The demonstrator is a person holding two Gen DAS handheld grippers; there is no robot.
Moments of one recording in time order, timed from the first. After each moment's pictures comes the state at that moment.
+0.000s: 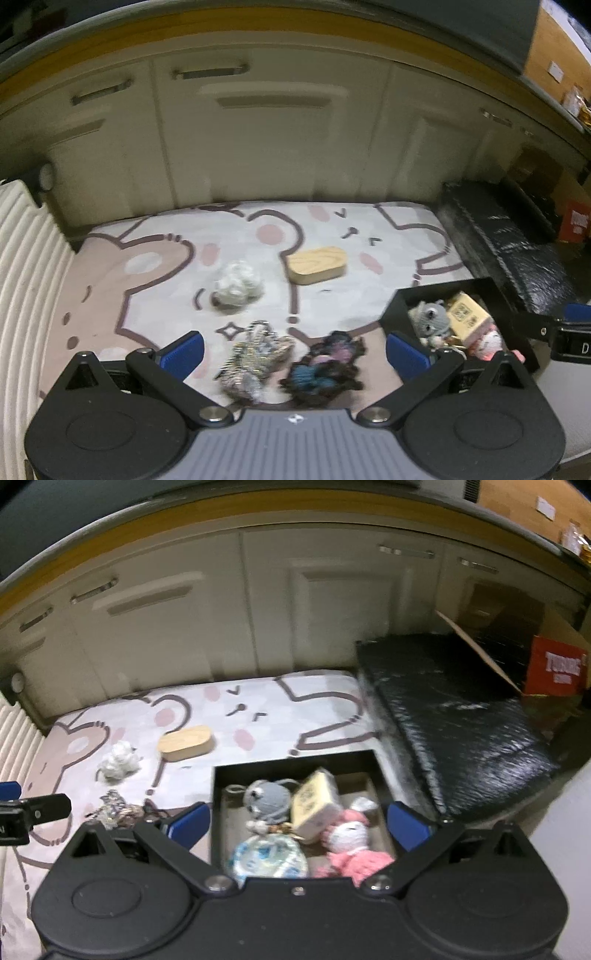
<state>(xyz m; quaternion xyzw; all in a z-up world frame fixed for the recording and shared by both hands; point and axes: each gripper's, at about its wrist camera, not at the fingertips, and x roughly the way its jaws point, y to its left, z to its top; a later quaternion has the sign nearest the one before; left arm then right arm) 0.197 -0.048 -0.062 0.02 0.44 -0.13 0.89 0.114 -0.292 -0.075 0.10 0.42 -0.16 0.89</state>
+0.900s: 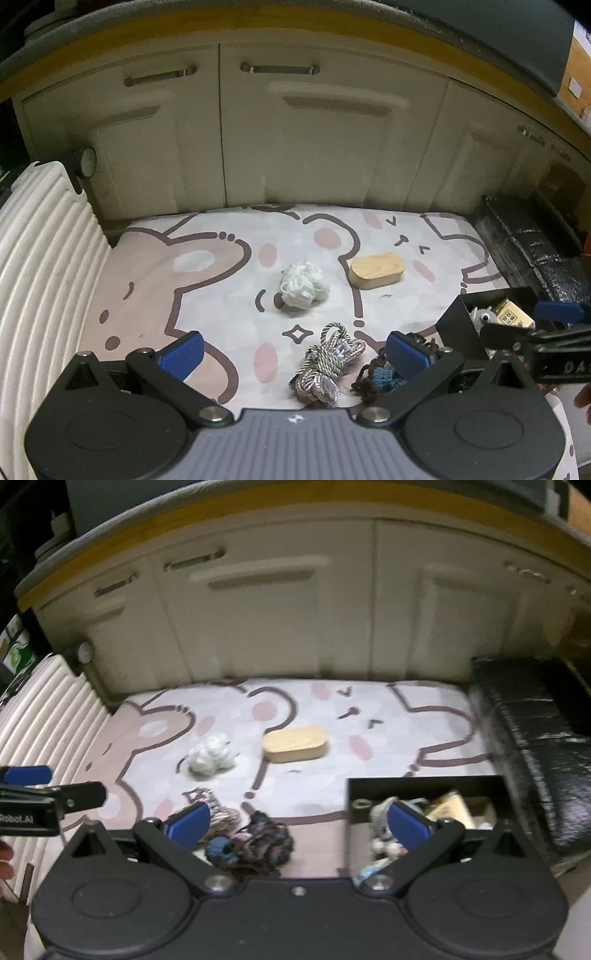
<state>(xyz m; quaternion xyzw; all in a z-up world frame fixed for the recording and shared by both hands) 0.212 0.017 -0.076 0.01 0.43 -0.11 0.90 0.172 -0.208 -0.094 0.08 0.42 -0.05 0.90</state>
